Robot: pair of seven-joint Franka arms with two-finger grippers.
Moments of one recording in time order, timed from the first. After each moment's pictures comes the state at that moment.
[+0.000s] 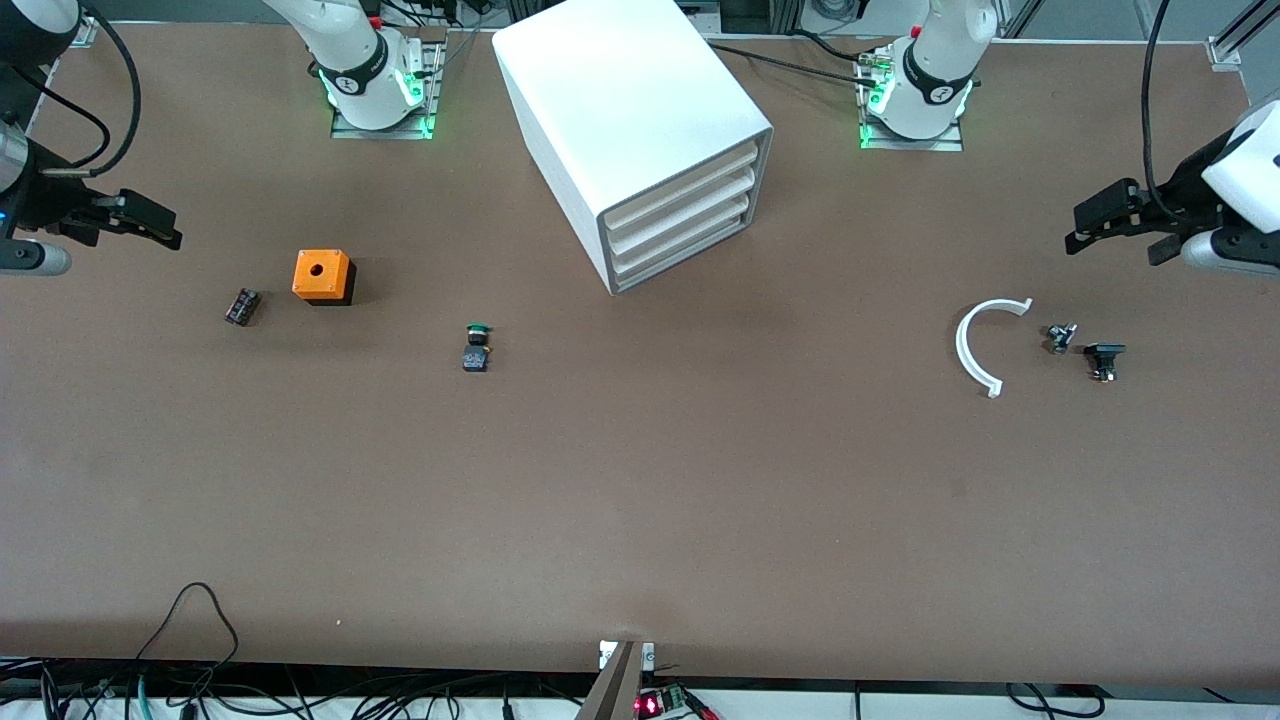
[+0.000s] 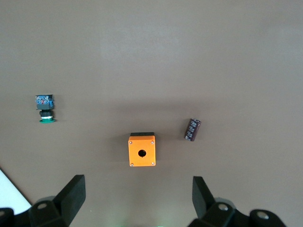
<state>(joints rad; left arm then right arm) 0.11 0.00 -0.10 -1.65 -0.12 1.60 0.09 0.04 -0.02 -0.09 -1.75 -0.04 1.63 -0.02</state>
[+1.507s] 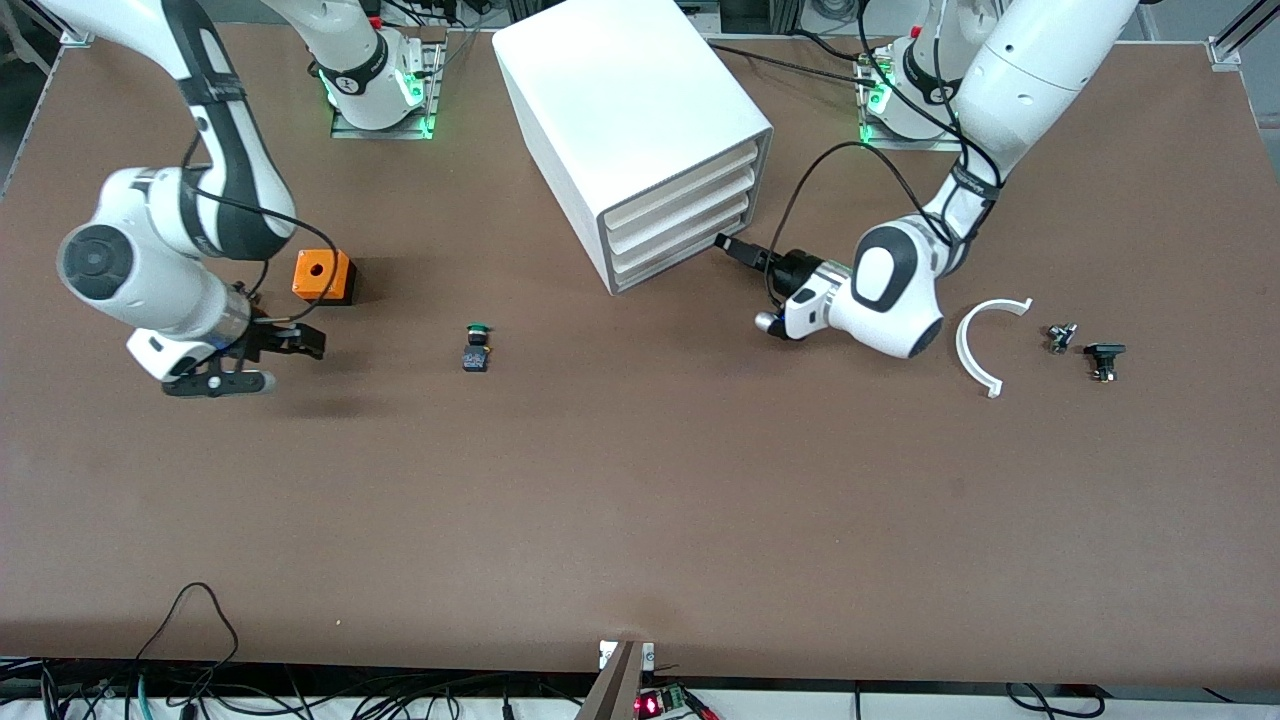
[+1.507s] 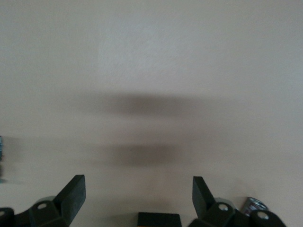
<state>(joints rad) -0.11 0.57 -0.30 -2.09 -0.97 1.86 0.42 0.10 0.29 -0.06 -2.07 -0.02 2.29 -0.03</state>
